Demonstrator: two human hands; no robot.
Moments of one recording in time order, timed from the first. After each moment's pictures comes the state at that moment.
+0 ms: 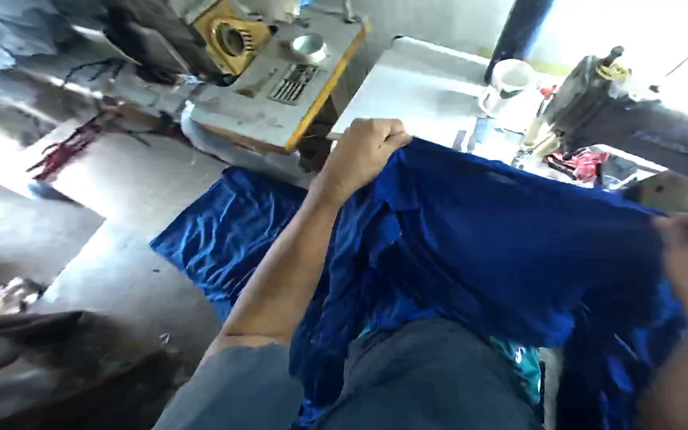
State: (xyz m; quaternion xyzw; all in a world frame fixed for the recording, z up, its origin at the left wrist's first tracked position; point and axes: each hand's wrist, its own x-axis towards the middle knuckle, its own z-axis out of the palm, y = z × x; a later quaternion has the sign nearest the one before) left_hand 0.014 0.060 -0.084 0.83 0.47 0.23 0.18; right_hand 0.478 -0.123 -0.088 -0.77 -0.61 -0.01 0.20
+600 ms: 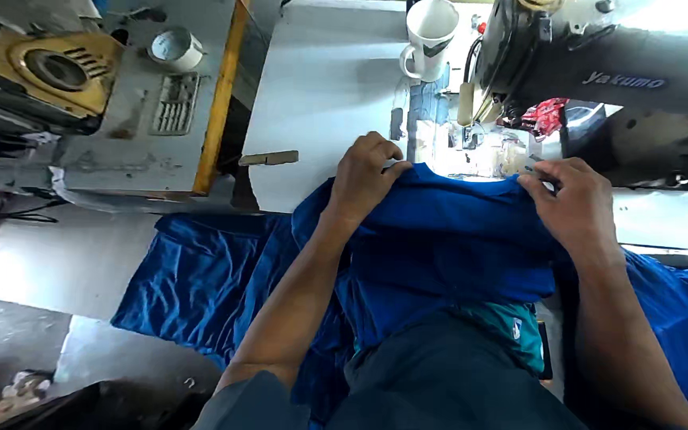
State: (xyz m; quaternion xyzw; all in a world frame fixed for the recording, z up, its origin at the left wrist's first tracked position) left_hand 0.117 0.093 -0.174 0.88 0.38 0.24 0.15; right_hand 0.428 -0.066 -0.153 -0.76 -0.60 0.07 0.24
